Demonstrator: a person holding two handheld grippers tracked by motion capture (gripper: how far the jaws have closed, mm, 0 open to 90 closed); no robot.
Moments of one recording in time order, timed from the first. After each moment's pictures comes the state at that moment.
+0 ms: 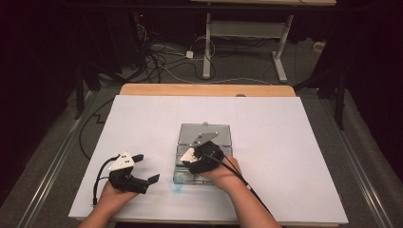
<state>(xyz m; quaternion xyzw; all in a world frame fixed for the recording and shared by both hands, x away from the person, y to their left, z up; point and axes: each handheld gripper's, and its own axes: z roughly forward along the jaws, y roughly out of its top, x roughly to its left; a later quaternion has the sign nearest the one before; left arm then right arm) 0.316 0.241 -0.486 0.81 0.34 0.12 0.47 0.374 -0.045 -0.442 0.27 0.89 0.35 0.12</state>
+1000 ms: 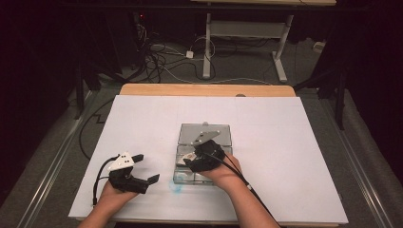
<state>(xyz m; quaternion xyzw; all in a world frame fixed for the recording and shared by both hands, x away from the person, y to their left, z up) 0.317 0.242 -0.486 0.81 0.34 0.11 0.47 0.367 -0.054 -0.432 0.28 0.88 0.36 0.12</state>
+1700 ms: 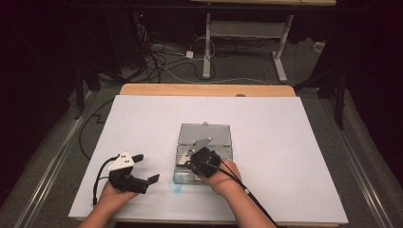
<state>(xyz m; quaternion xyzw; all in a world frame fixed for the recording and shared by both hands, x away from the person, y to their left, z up) 0.317 0.241 -0.486 0.81 0.34 0.11 0.47 0.359 -0.042 -0.442 0.22 0.92 0.32 0.10</state>
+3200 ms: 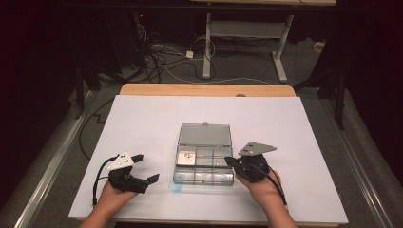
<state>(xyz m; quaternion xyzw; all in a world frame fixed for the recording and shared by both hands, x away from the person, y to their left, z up) 0.316 0.242 -0.486 0.80 0.34 0.11 0.47 0.329 -0.165 -0.428 0.34 0.83 0.41 0.15</state>
